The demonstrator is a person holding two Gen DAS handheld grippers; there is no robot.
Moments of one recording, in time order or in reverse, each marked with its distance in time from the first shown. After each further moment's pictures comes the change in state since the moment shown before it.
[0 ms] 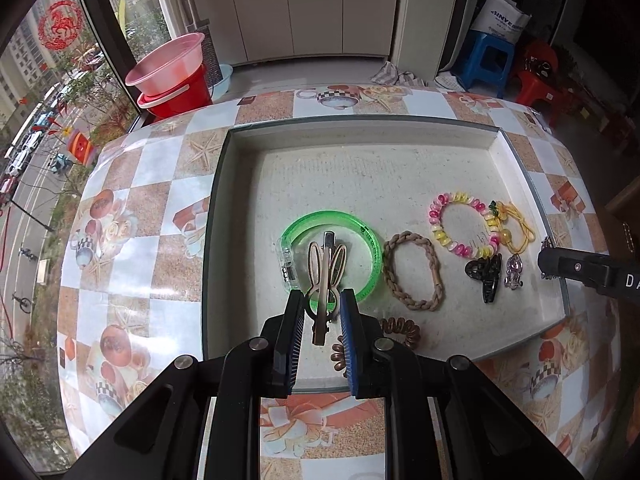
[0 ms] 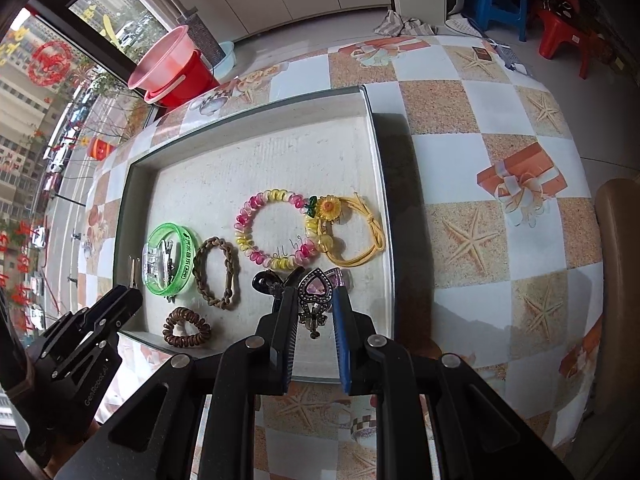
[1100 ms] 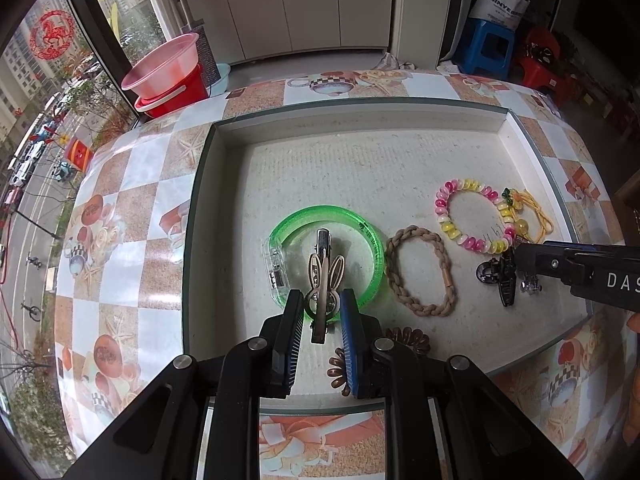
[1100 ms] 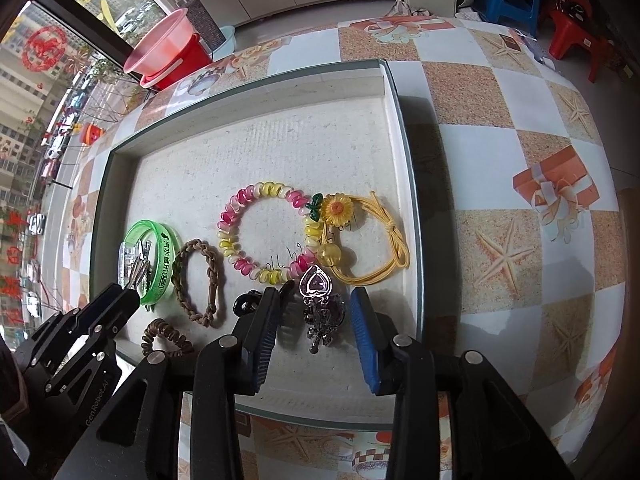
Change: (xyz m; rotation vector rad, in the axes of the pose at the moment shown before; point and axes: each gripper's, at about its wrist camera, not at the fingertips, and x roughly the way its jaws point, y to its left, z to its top) left arm 0.017 -0.012 0.000 0.038 0.016 0.029; right arm 0.036 0.006 0.009 -0.028 0.041 -0.009
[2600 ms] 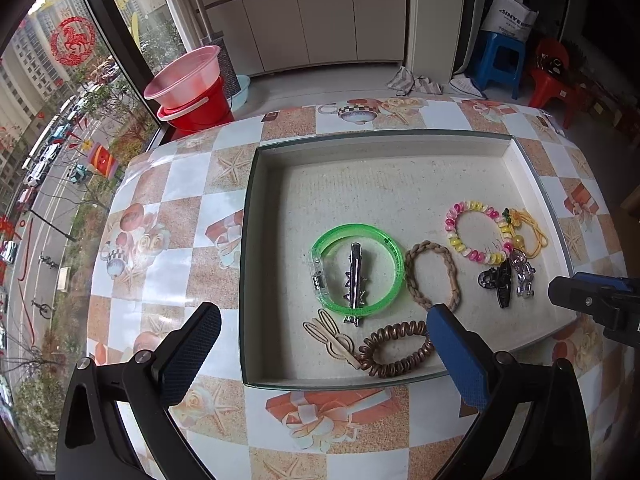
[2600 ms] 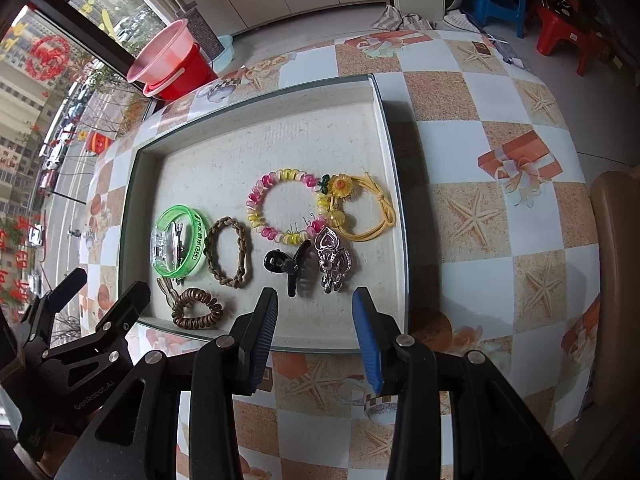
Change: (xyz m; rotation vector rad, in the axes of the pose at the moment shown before) left arm -0.038 0.016 0.001 -0.023 -0.034 0.054; right arm -0.045 0.008 -0.024 0.027 -0.016 -0.005
